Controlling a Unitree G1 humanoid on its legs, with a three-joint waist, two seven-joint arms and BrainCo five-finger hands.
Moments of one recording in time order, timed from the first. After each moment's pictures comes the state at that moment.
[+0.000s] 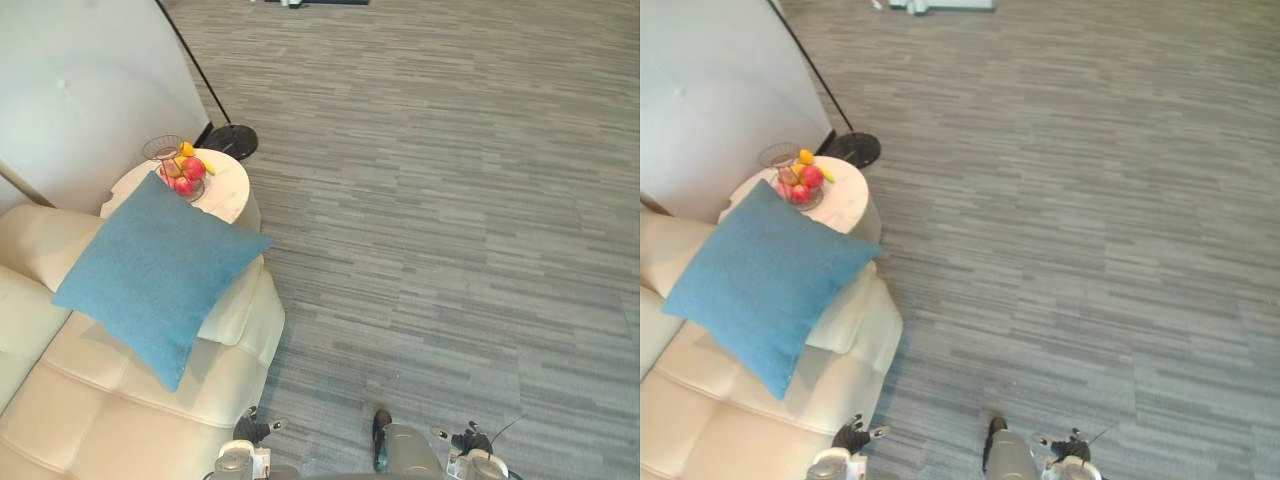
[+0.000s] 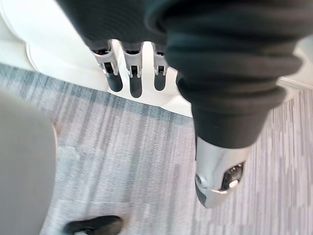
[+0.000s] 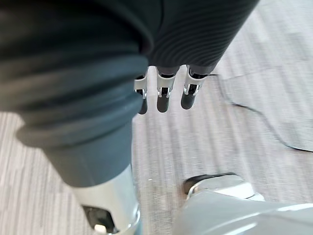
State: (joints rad) left arm 0.02 0.03 0.08 1.03 0.05 -0.08 0.11; right arm 0.04 -0.08 -0.39 1.04 0.02 -0.05 -0.14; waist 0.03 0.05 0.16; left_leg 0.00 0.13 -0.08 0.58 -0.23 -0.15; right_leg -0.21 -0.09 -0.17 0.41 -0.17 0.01
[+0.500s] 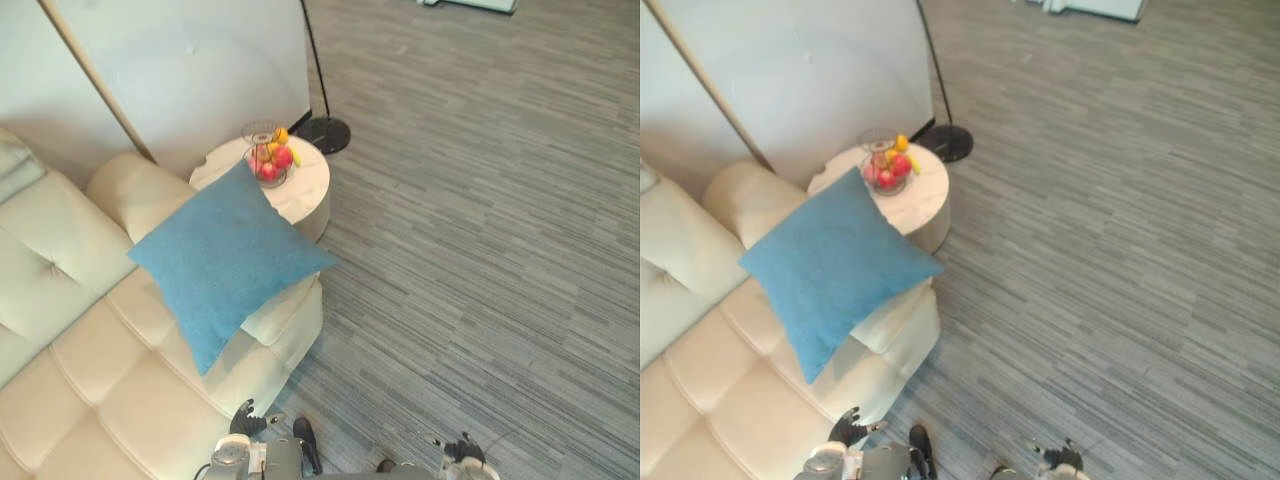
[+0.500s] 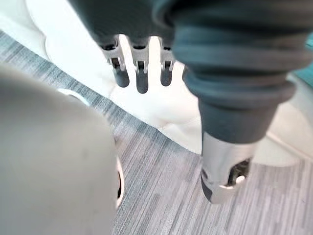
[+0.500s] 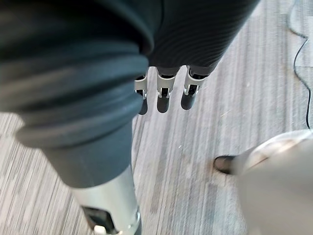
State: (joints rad) left arm 0.01 0.06 0.01 1.02 0.05 -0.08 0.11; right arm 0.02 -0.05 -0.39 1.06 0.04 -0.05 -0.16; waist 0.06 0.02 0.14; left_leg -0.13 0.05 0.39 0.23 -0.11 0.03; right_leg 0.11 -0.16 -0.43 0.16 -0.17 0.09
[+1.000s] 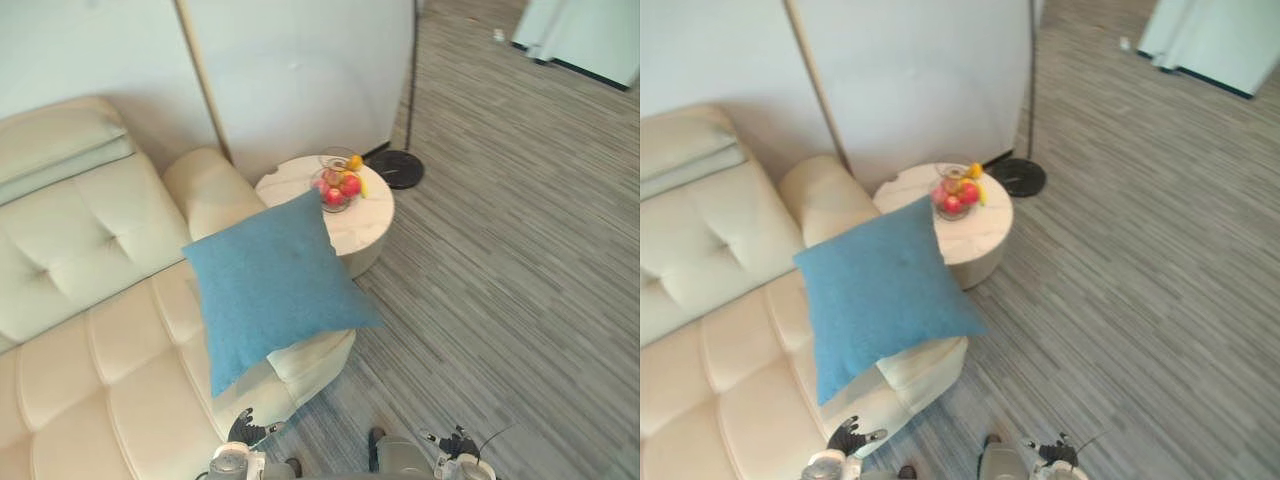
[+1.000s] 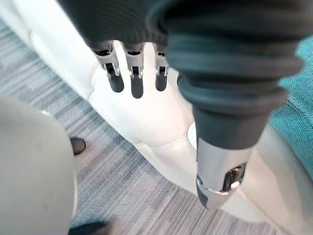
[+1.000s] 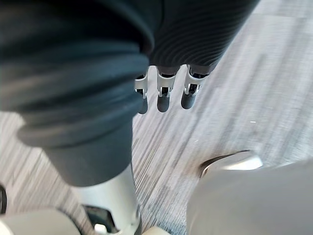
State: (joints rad) left arm 0.02 0.05 0.02 1.04 0.06 -0.08 0.11; right arm 0.06 -0.04 -0.37 1.04 0.07 -0.06 -0.14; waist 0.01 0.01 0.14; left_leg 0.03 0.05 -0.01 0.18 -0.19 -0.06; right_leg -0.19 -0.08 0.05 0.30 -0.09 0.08
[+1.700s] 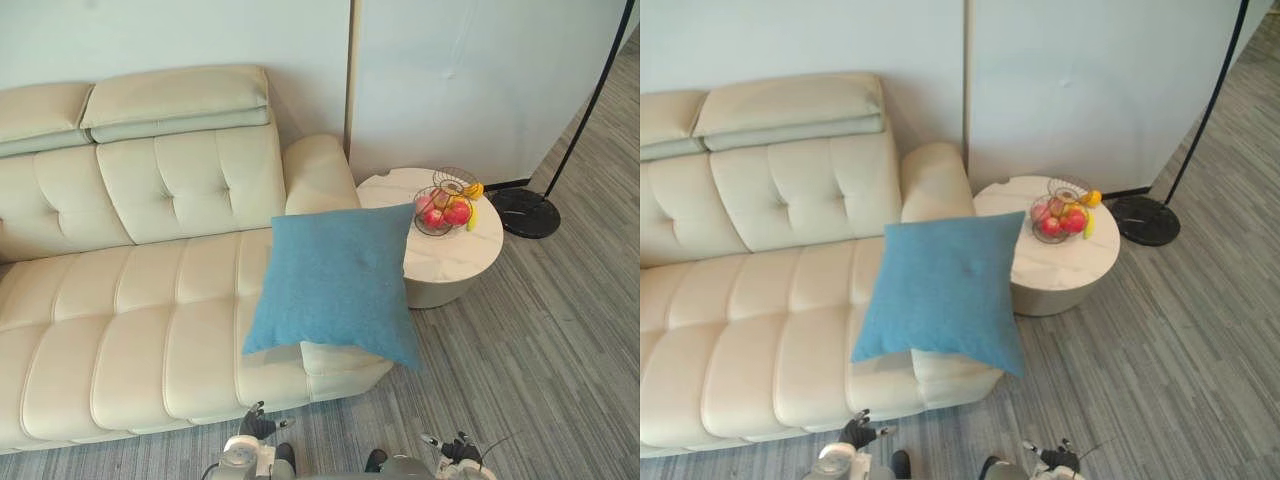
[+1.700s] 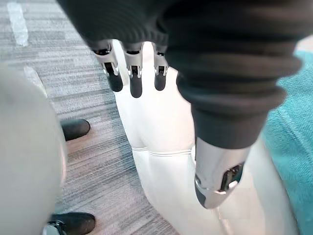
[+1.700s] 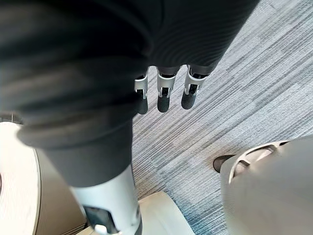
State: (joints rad) left arm 0.03 0.06 -0.06 1.04 0.06 -0.08 0.11; right arm 0.06 -0.04 -0.39 1.04 0.08 -0.07 -0.14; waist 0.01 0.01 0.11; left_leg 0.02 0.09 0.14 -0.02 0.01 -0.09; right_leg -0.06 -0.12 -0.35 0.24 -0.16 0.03
